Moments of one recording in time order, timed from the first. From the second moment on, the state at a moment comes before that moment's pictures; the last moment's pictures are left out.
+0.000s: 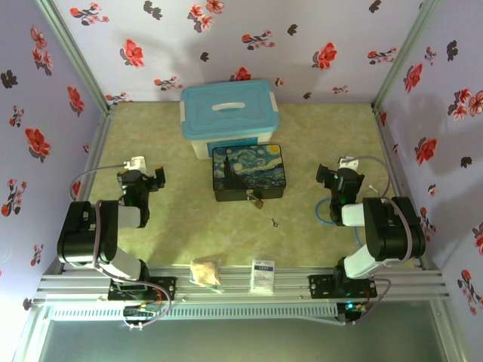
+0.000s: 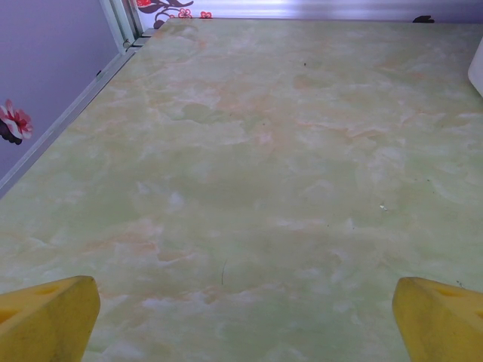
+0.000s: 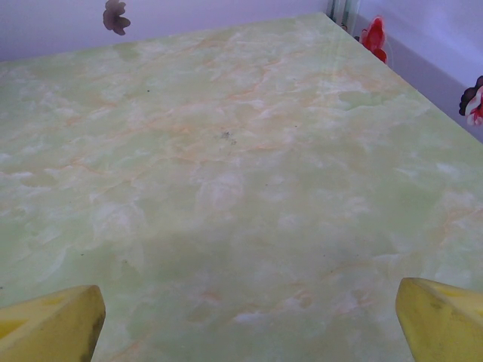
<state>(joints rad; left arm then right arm) -0.02 1.54 0.37 0.79 -0.19 -0.02 0.04 1.55 0.36 0.78 0.24 0.14</state>
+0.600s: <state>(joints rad) -0.02 1.23 0.46 0.48 -0.25 -0.11 0.04 1.39 0.59 0.37 0.20 0.17</state>
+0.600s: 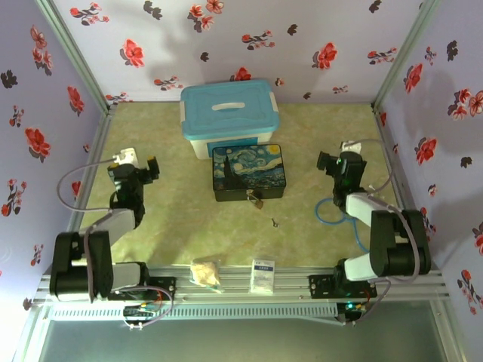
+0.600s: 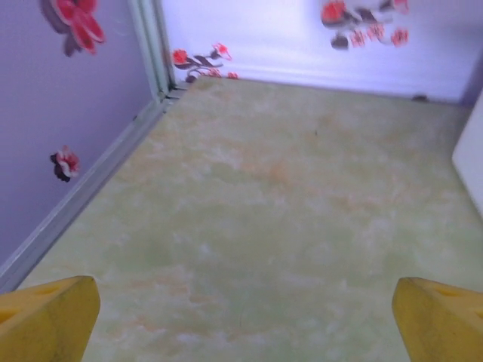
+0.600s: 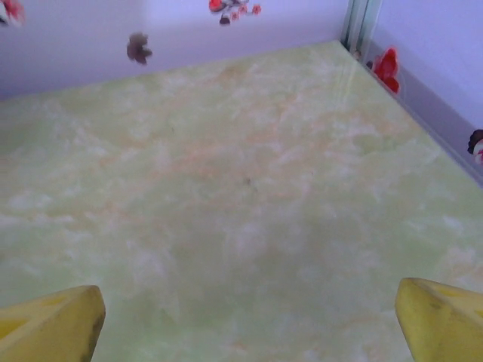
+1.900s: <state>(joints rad) -0.77 1.30 0.66 0.06 0.00 -0.85 0.76 1.05 0.39 -0.26 0.02 0.63</state>
